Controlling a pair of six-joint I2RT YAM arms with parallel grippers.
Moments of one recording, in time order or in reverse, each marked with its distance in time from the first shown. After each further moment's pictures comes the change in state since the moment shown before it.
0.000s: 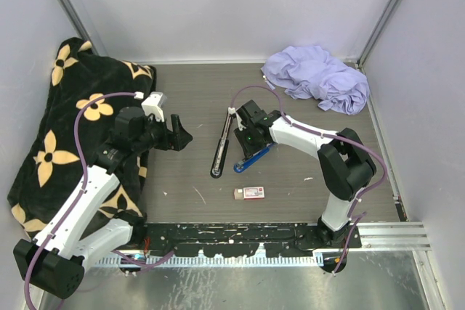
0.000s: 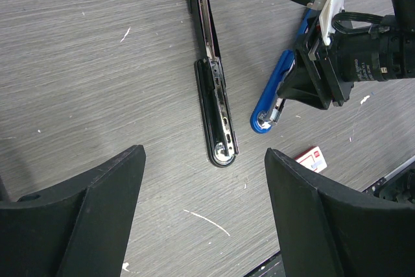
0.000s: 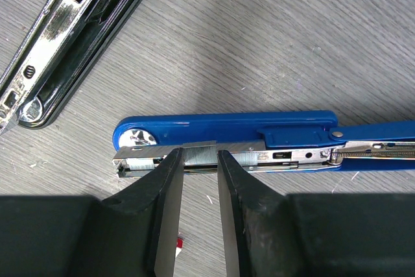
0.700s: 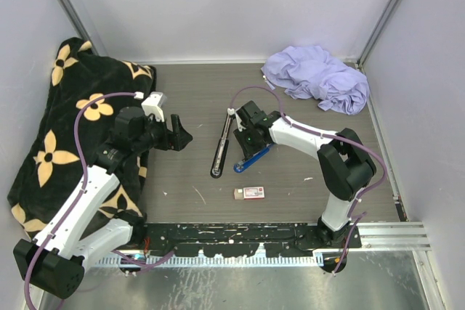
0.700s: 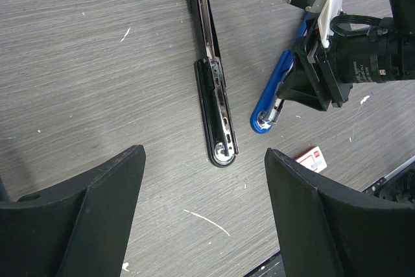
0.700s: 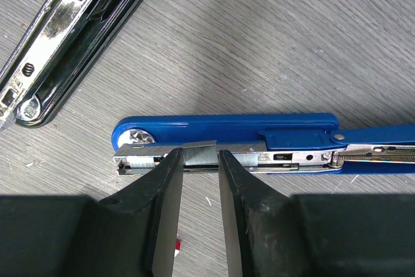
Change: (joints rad) left arm 0.000 0.000 0.000 0.000 0.000 0.000; right arm 0.000 0.001 -0.008 0.010 0.000 -0.016
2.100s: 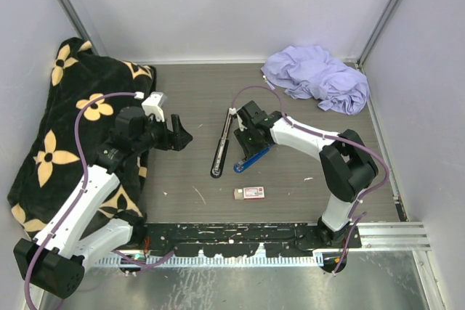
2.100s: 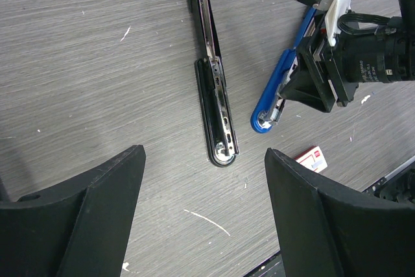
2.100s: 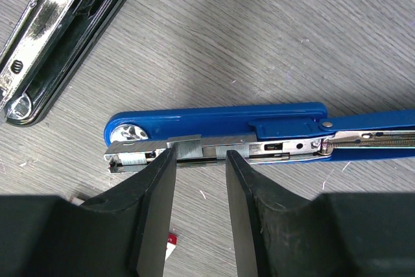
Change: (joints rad) left arm 0.000 0.004 0.000 0.000 0.000 0.000; right arm 0.004 -0.019 -0.005 -0.016 0.031 0.013
